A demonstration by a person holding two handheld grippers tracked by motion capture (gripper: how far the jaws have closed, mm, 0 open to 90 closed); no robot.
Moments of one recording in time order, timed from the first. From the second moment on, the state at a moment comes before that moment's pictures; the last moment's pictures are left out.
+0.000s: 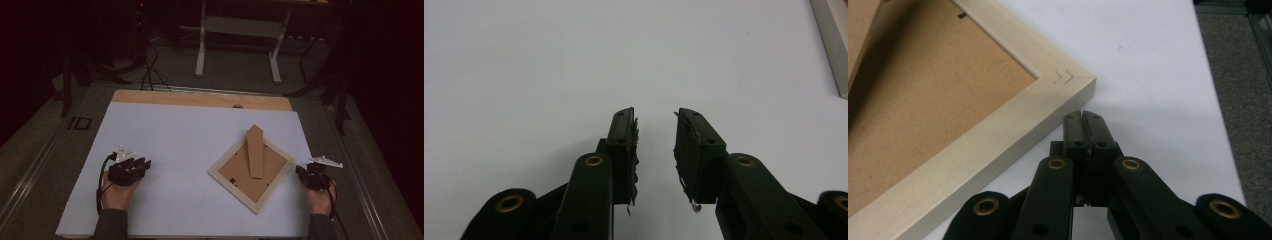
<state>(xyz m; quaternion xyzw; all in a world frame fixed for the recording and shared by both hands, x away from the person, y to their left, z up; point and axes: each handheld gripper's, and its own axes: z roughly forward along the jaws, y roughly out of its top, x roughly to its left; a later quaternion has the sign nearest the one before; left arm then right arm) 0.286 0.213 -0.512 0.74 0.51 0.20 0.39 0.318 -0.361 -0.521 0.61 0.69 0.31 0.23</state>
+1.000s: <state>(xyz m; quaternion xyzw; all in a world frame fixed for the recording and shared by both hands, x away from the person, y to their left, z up) 0.285 0.222 -0.514 0.72 0.53 0.22 0.39 0.337 -0.351 -0.528 0.62 0.69 0.31 0.22</state>
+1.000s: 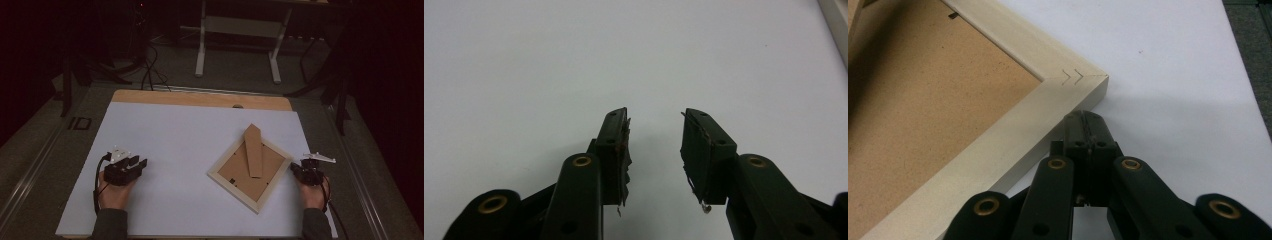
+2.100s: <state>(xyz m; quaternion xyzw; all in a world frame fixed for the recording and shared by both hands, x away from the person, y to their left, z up) 0.285 0.224 -0.514 0.72 0.52 0.22 0.40 0.372 -0.317 -0.527 0.60 0.70 0.31 0.20</state>
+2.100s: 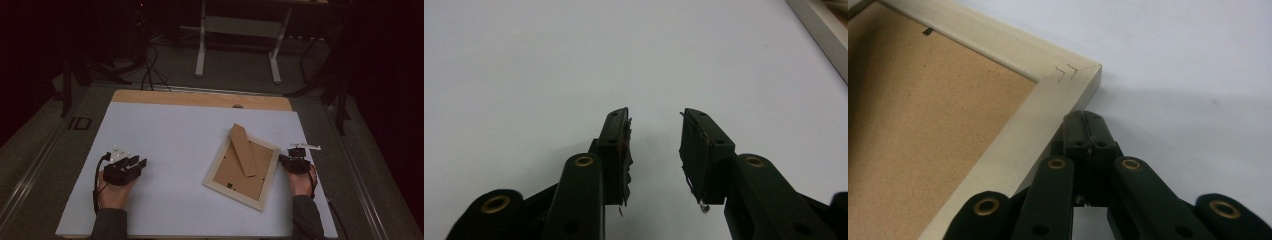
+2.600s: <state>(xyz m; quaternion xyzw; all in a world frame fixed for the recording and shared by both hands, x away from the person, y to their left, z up) 0.285 0.226 -0.514 0.72 0.53 0.22 0.40 0.386 -0.291 -0.526 0.60 0.71 0.32 0.18</state>
